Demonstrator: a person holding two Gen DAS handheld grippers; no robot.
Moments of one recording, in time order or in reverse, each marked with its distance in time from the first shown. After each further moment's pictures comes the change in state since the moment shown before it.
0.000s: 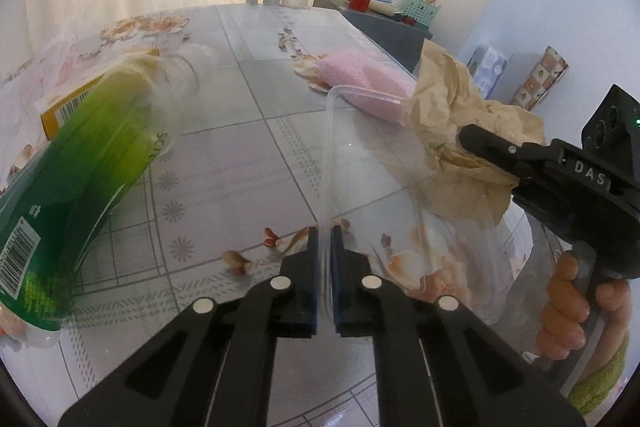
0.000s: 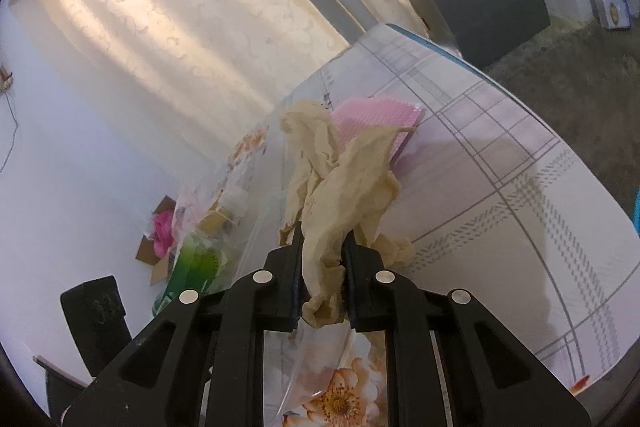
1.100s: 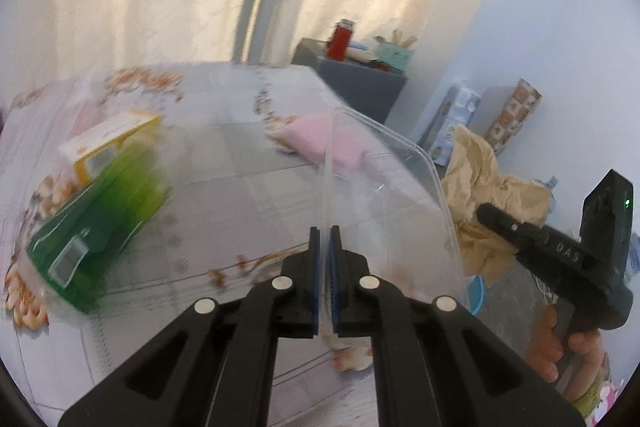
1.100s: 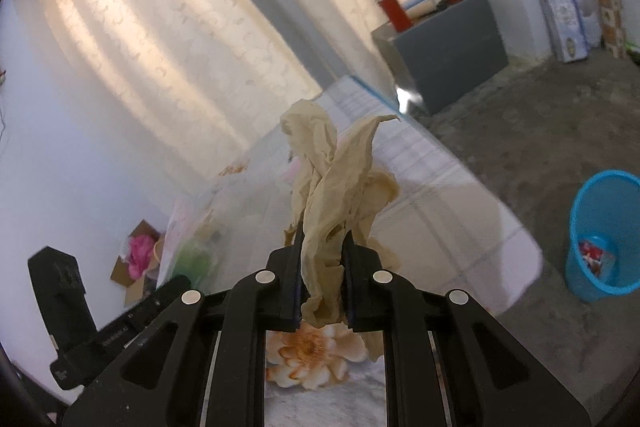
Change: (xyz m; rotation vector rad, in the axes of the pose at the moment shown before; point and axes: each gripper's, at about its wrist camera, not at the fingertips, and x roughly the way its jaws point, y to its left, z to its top) left arm -0.068 -0.037 0.009 0.020 -0.166 -0.077; right arm -0.094 0.001 -0.026 -0.011 -0.169 -0.134
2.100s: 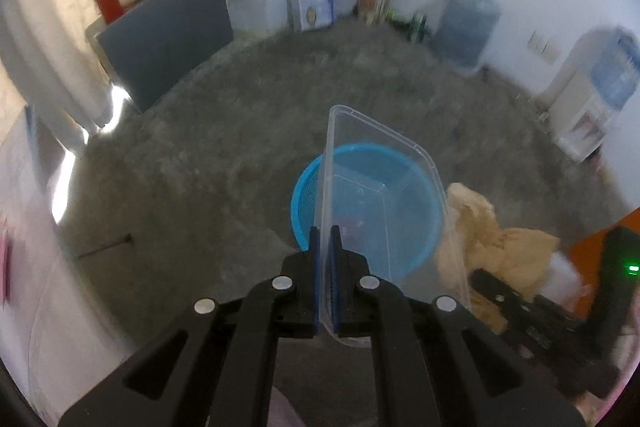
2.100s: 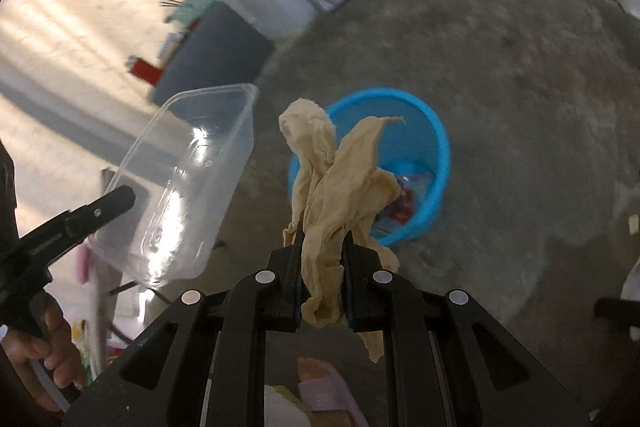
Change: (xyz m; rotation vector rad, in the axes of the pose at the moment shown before) left arm 0.274 -0.358 -0.051 0.596 0.425 -0.073; right arm -0.072 -0.313 -0.046 0.539 -0.025 -0.450
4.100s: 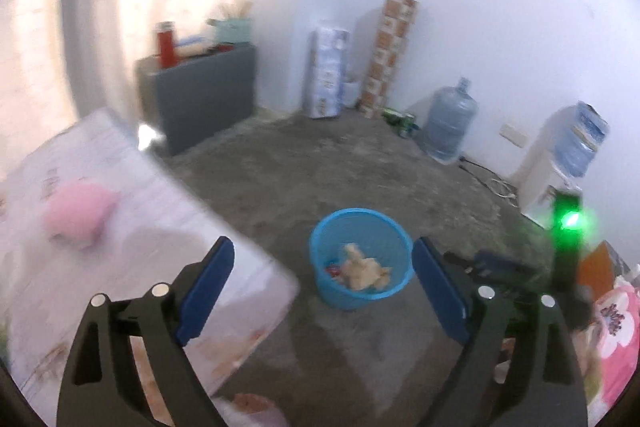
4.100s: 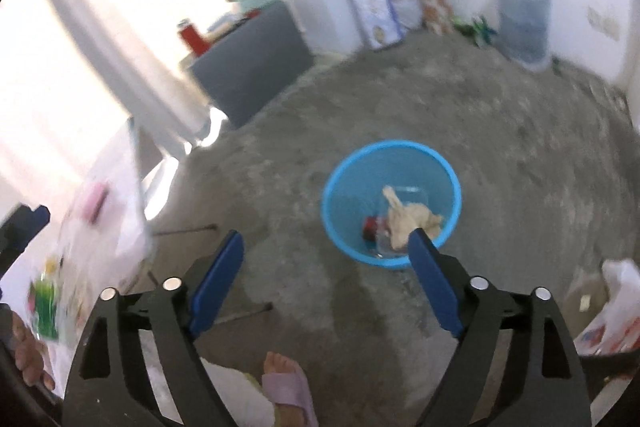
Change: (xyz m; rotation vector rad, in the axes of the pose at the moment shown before) left arm -0.194 0.097 -0.119 -0.146 -0.376 -0.077; right arm -0.102 0.105 -0.036 -0.370 -0.122 -0.048
